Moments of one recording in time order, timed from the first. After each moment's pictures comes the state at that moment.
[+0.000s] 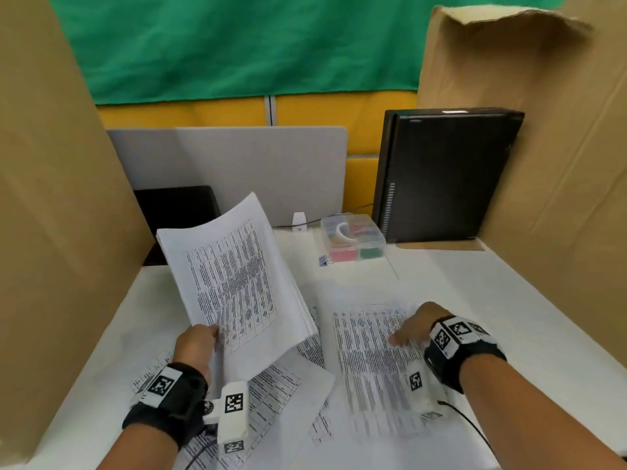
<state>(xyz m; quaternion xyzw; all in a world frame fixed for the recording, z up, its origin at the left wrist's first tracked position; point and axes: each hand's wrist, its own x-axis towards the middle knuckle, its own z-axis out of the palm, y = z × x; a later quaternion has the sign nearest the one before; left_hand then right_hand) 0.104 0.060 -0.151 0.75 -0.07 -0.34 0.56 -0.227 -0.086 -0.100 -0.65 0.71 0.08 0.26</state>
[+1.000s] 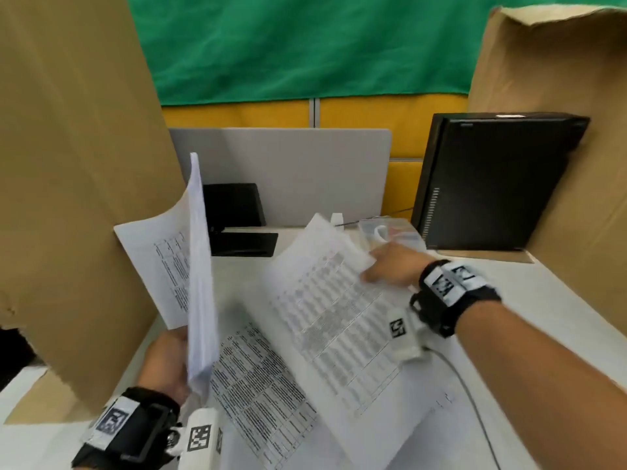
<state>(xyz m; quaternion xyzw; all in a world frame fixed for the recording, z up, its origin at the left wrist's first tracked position) 0.137 0.157 -0.127 0.60 -0.05 -0.36 0.71 -0.116 -0.055 0.006 -0.85 0.48 0.03 0.21</state>
